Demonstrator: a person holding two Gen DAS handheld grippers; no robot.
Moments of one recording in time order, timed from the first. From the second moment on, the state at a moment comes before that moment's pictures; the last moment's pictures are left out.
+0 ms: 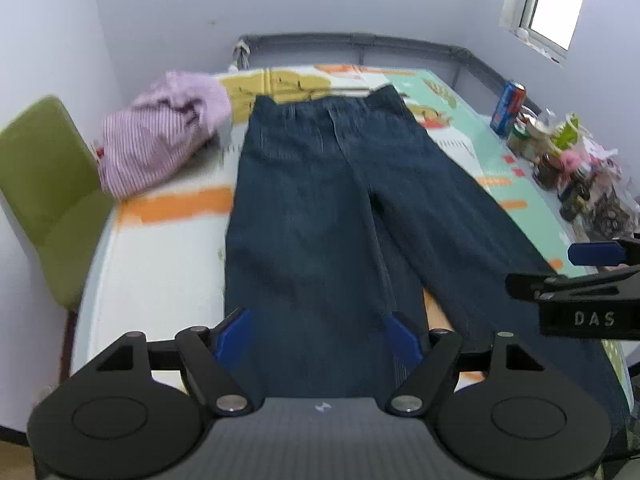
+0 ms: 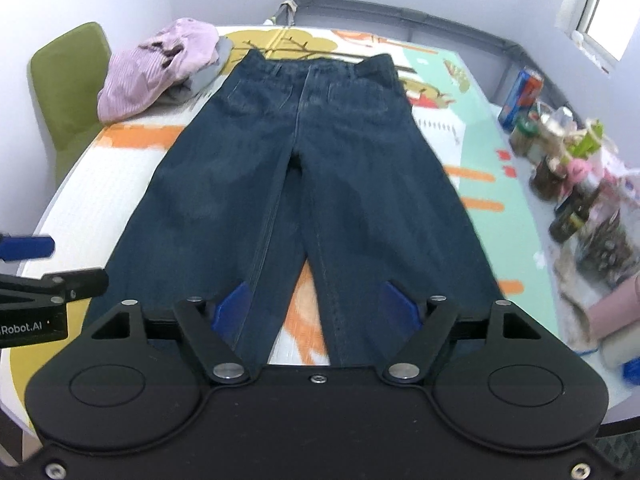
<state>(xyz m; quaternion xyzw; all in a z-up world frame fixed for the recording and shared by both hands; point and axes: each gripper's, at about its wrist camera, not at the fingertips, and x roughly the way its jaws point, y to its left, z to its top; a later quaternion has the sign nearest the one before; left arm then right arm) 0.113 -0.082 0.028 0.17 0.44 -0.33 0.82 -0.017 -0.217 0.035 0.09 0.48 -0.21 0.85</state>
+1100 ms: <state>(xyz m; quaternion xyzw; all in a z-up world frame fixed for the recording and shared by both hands) 0.223 -0.172 0.109 0.17 0.52 -0.31 0.78 0.106 -0.301 0.122 0.10 0.53 -0.24 0.81</state>
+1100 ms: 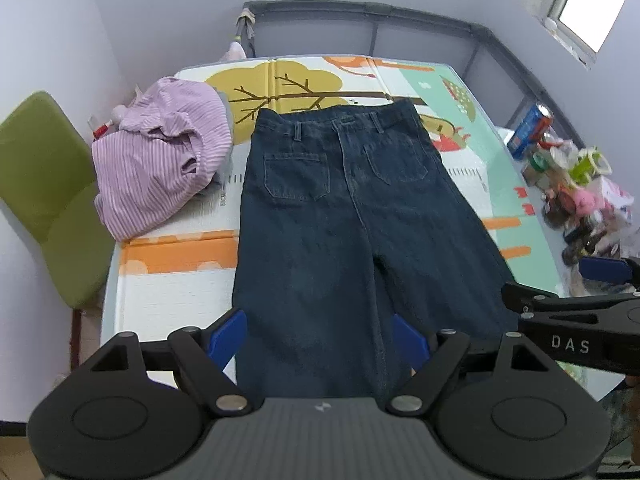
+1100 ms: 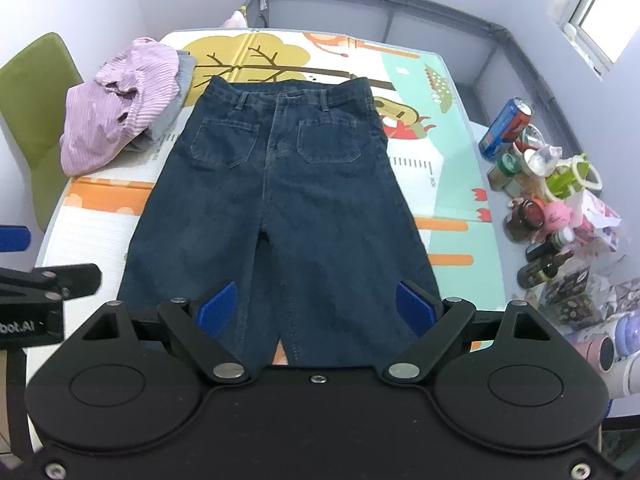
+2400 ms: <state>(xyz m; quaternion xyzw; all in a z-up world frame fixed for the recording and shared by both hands) 0.352 -0.349 -0.034 0.11 0.52 -0.37 0.76 0.278 -0.538 -0.010 0.12 0.51 -0.25 0.82</state>
